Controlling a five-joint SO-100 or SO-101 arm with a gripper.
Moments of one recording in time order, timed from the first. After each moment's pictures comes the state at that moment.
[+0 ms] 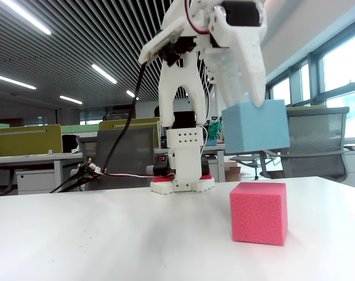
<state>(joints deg) -10.1 84.2 70.9 82.1 16.0</state>
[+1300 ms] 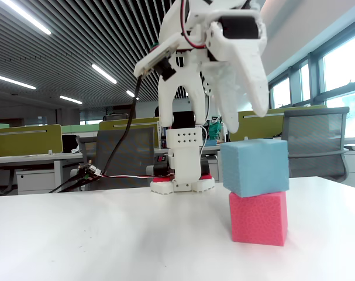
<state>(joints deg) -8.8 83.8 72.2 80.3 16.0</state>
